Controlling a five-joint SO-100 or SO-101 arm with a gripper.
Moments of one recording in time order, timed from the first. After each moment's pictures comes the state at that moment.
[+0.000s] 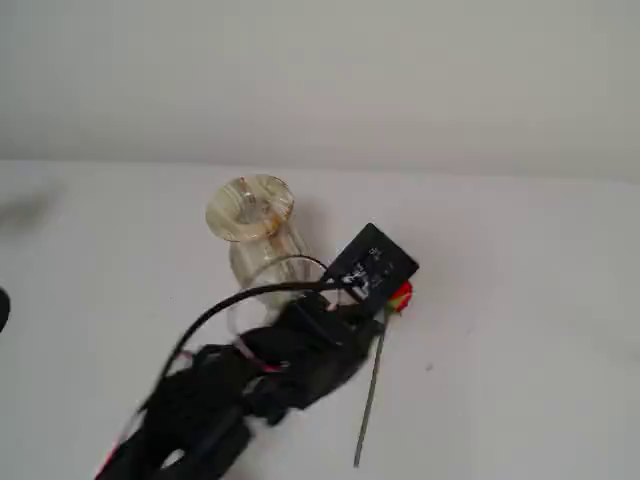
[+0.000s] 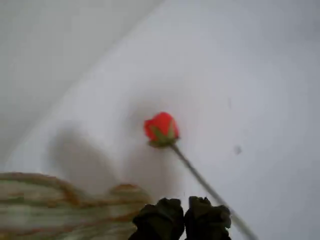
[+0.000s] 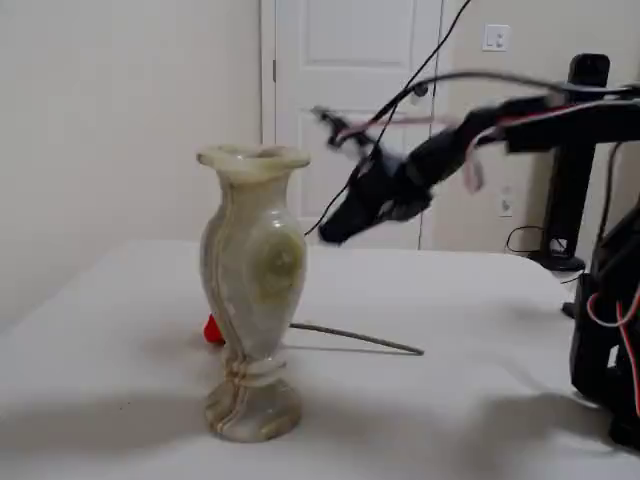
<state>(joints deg) 8.4 134.1 128.6 38.8 -51.2</state>
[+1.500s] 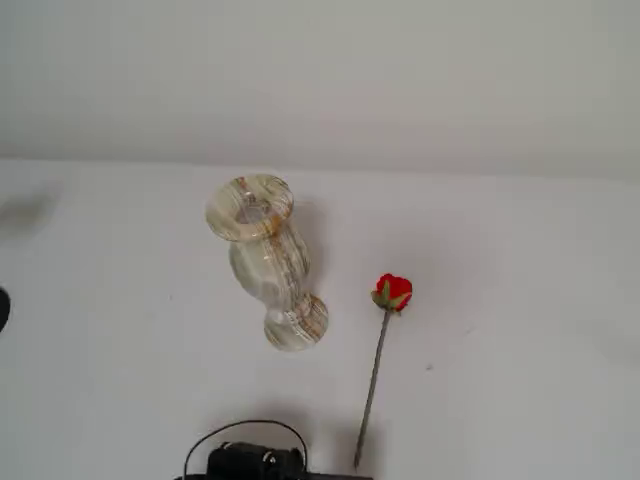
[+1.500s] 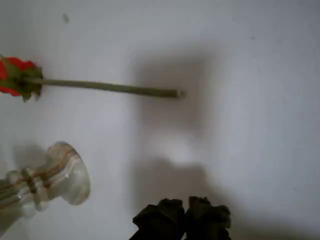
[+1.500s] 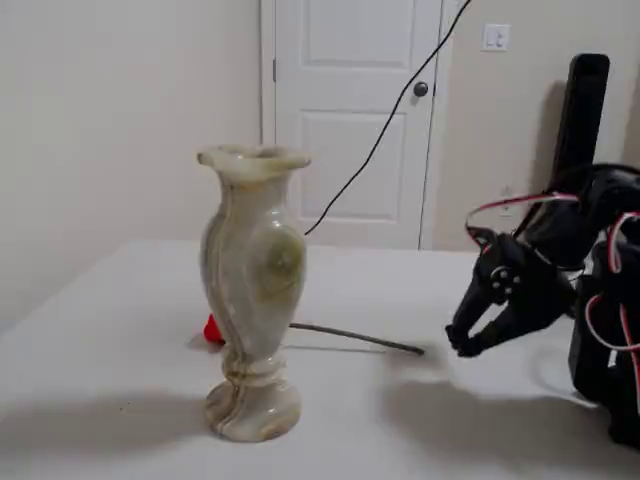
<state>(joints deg) 6.1 190.4 172.6 70.0 -9.5</state>
